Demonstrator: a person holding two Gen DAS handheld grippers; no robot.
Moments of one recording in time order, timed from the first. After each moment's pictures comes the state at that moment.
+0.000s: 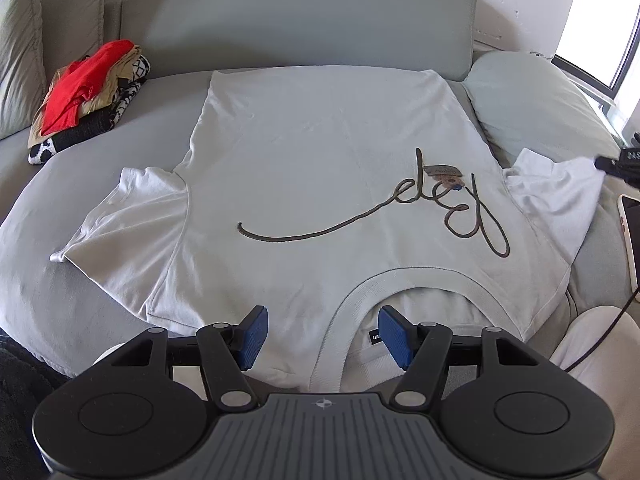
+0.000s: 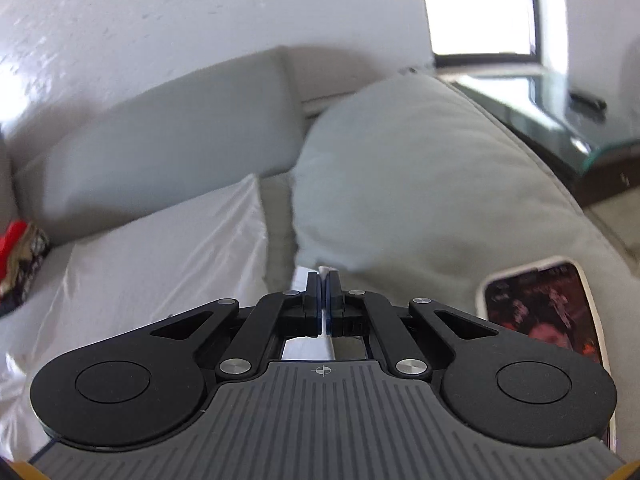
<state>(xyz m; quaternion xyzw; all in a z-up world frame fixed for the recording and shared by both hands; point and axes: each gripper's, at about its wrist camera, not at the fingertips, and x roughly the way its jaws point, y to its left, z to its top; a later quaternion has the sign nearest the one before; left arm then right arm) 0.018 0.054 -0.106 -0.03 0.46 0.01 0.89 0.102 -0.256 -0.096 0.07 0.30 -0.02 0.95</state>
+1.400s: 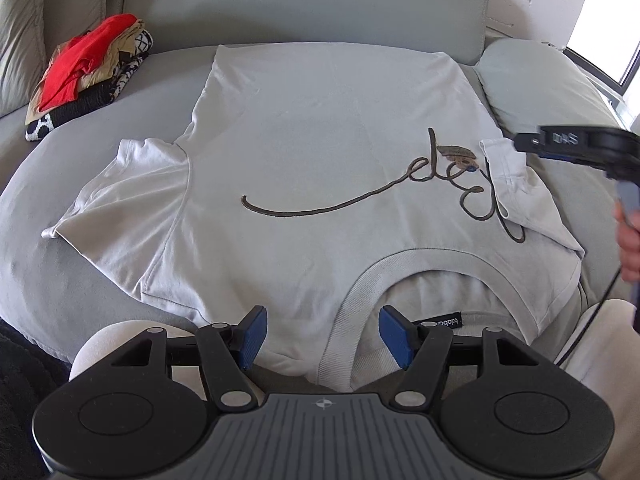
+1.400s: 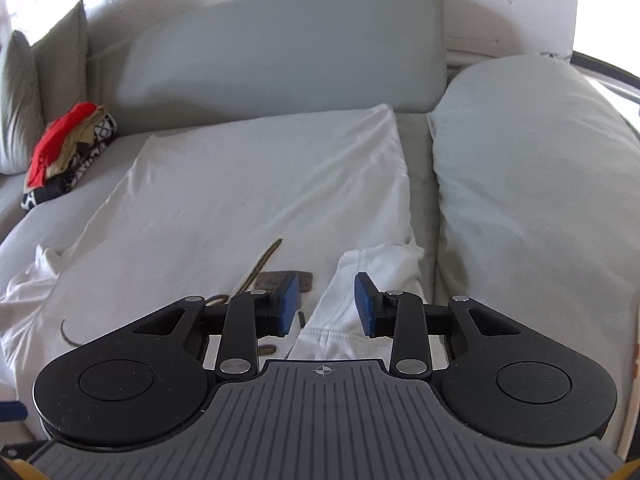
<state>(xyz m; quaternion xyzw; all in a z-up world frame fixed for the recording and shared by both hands) 0.025 0.063 -0.126 -0.04 0.49 0.02 0.87 0.161 -0.168 -0.135 0.02 0.39 0.09 0.92</state>
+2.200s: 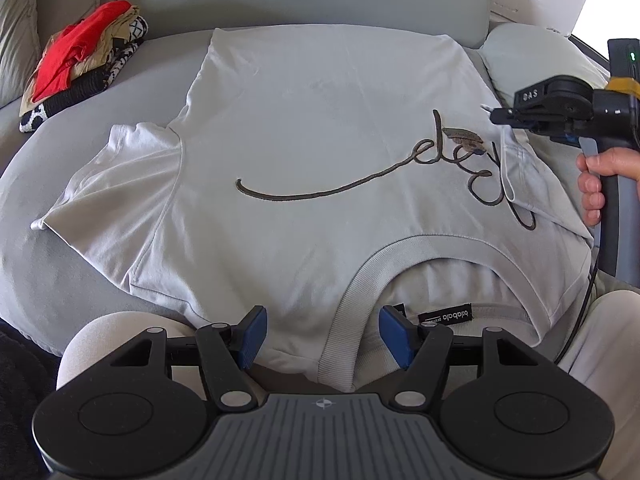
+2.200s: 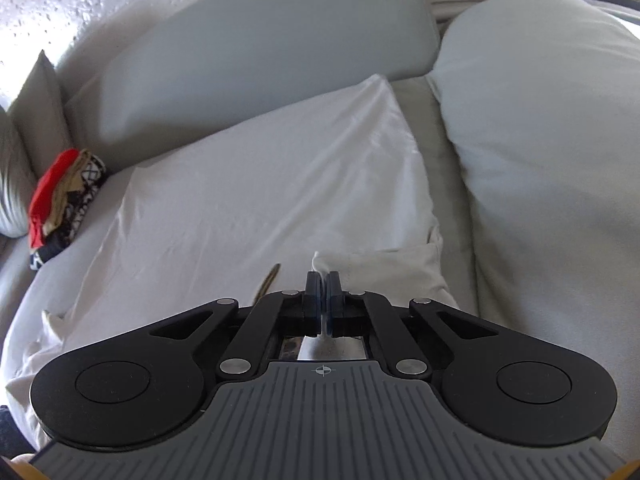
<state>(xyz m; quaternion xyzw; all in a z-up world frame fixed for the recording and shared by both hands) 0.031 0.059 -0.138 -0.04 0.50 0.02 0.86 0.202 -0.179 -0.163 0.13 0.41 0.10 0.90</state>
